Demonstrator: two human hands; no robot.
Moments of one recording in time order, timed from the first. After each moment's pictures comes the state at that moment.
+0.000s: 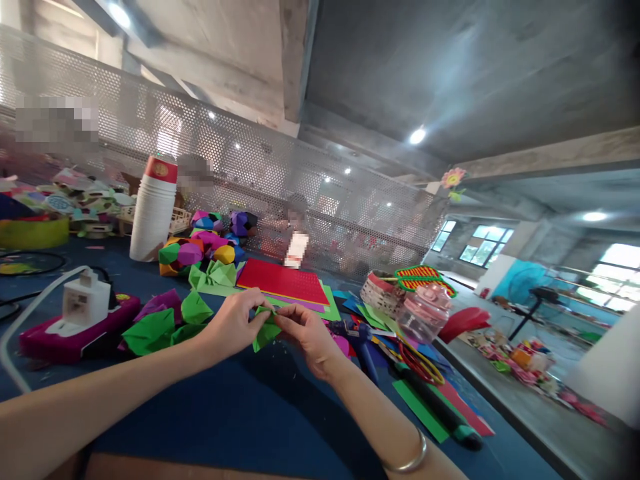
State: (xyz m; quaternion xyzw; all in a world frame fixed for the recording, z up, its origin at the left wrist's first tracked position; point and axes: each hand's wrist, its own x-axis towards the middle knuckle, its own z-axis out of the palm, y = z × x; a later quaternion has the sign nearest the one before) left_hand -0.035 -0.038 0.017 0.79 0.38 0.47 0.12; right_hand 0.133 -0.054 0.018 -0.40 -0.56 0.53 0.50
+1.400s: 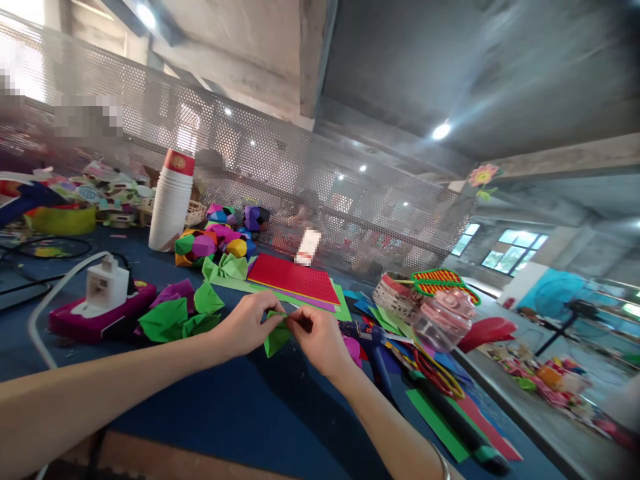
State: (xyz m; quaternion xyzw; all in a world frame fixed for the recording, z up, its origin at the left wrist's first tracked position) left_hand -0.029 -0.040 0.013 0.80 0.38 0.43 0.15; right_hand 0.143 -0.052 0.014 -0.47 -0.77 0.17 0.39
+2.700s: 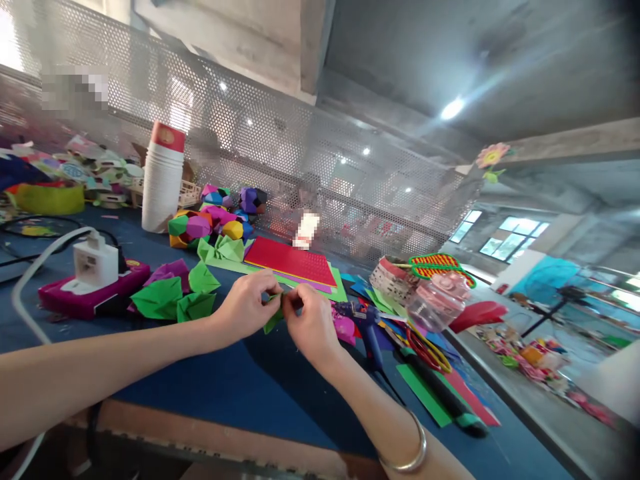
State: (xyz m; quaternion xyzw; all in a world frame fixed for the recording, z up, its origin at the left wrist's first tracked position) left_hand -0.019 -0.046 0.004 0.78 0.37 0.50 0.09; right_hand 0.131 -0.065 0.012 -0.48 -0.77 -0.02 0.42
